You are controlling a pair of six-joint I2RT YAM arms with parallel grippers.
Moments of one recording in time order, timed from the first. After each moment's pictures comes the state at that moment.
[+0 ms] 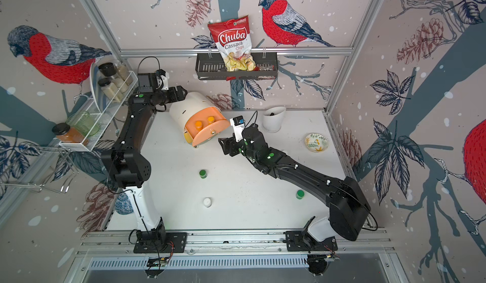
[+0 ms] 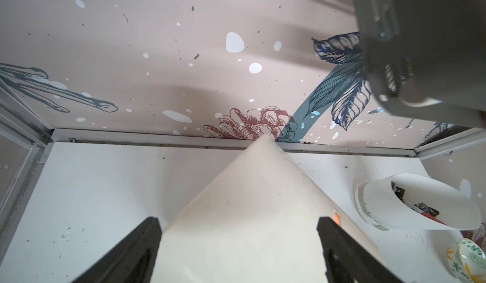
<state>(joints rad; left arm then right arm) 0.06 2.08 2.19 -0.68 0.31 -0.16 0.87 1.50 1.15 0.04 -0.02 0.29</state>
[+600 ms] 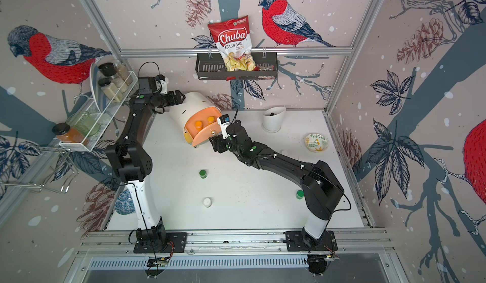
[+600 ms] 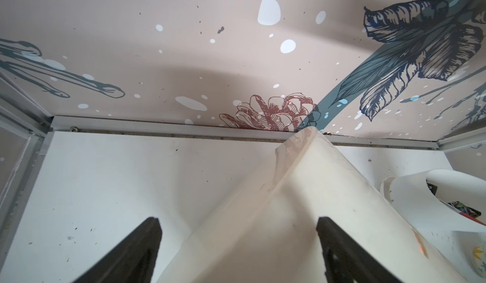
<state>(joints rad) 0.10 2.16 2.21 -0.69 0.37 -0.12 0.89 1.74 1.32 0.02 0.00 0.29</state>
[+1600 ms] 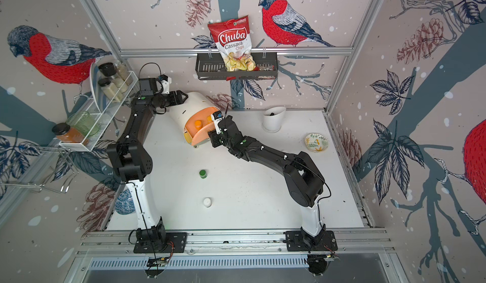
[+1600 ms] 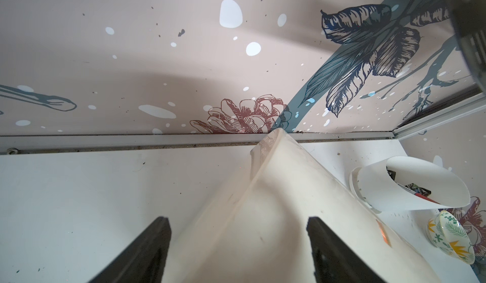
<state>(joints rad) 0.10 2.17 2.17 -0.60 0.50 -0.13 0.87 1.94 1.52 0.01 0.02 0.24</state>
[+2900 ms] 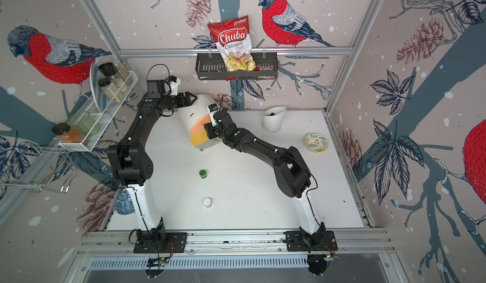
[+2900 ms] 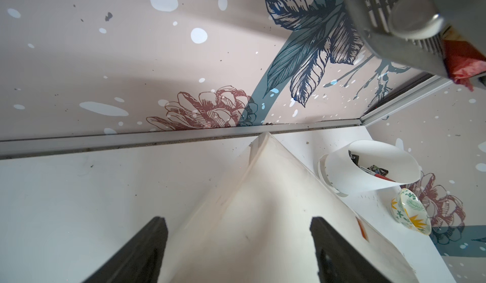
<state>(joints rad) 0.02 2.08 2.06 -0.56 0.55 -0.18 0.85 2.09 1.76 -0.08 0.00 0.21</state>
